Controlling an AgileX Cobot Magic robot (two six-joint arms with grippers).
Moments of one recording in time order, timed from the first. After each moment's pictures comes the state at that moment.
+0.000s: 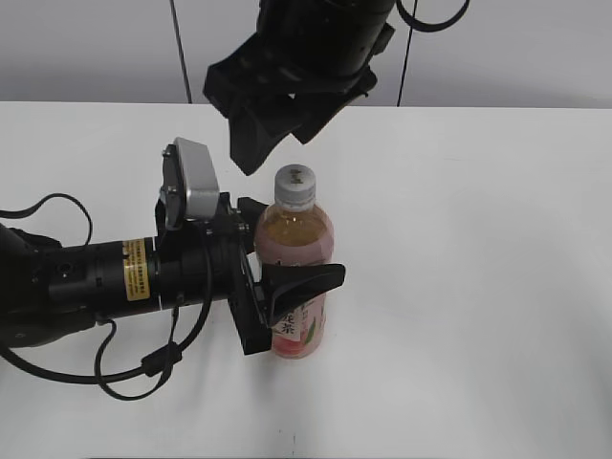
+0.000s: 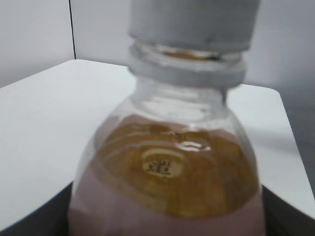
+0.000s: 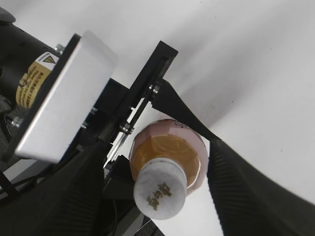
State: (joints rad) left arm -0.47 1.99 -0.64 0.91 -1.23 -0.29; right arm 0.76 1.85 -1.78 0.19 1.22 -0.20
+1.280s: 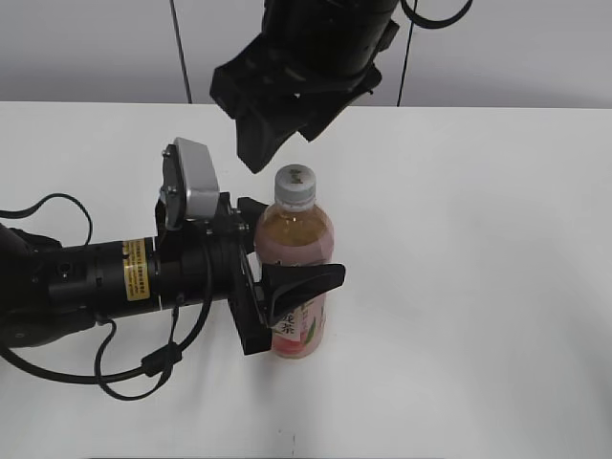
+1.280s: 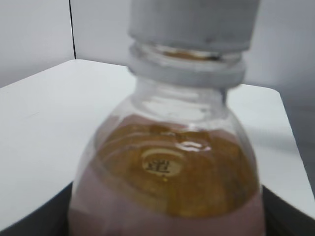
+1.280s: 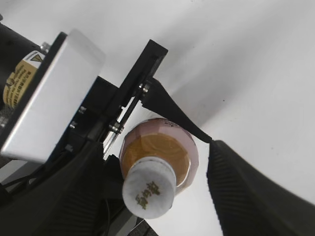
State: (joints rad) left arm -0.47 1.99 -0.64 0.91 -1.23 -0.29; right arm 0.76 1.85 -1.78 0.17 1.22 -0.20
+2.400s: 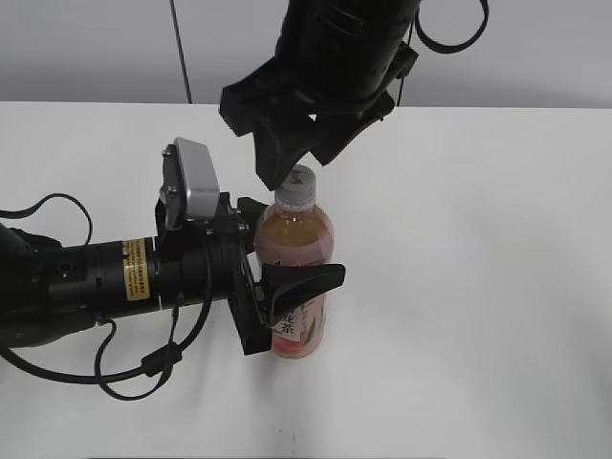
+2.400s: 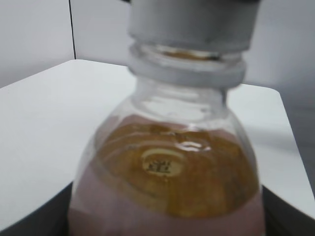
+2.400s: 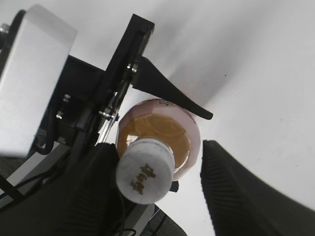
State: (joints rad) left arm -0.47 1.99 -0.64 0.91 -1.23 -0.29; right arm 0.76 1.84 -1.72 0.15 1.22 -0.08
